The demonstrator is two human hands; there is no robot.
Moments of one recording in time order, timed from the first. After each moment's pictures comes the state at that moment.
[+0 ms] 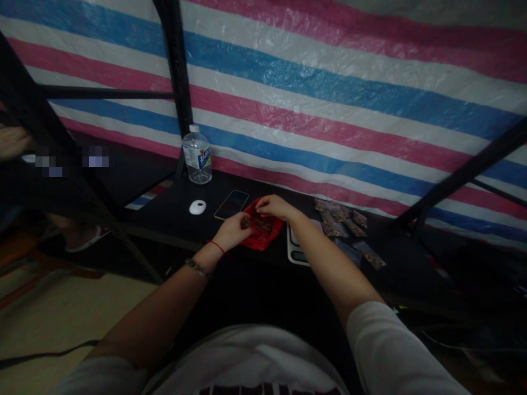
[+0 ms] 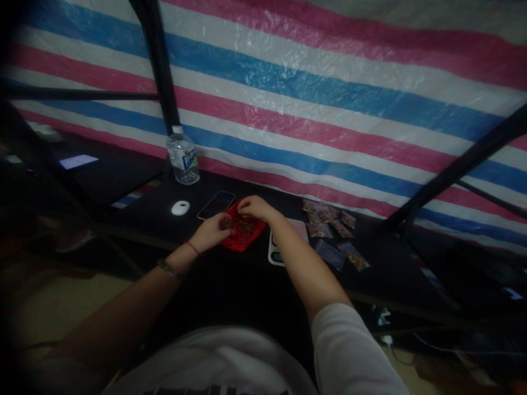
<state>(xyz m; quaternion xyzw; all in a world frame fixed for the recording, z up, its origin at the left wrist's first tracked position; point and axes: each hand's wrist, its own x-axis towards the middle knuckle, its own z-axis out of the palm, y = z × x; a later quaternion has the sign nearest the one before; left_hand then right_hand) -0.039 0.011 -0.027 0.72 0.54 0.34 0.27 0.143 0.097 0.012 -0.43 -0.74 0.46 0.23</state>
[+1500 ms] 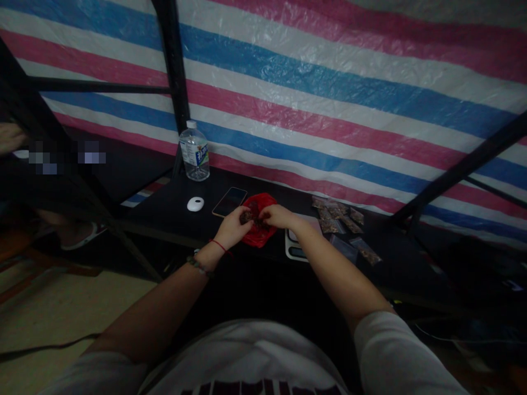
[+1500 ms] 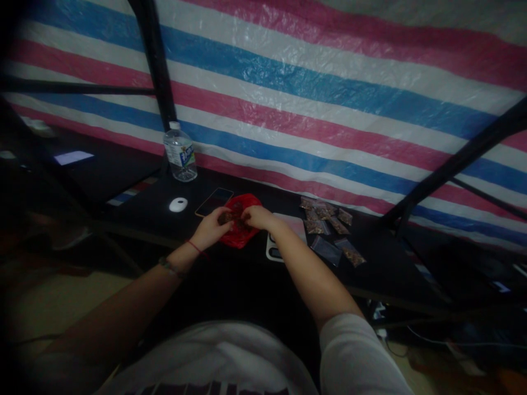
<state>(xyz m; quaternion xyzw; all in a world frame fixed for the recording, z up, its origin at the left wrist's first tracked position) -0.029 0.007 -0.029 0.70 0.54 0.41 0.25 0.156 0.061 0.020 -0.46 -0.87 0.18 0.02</state>
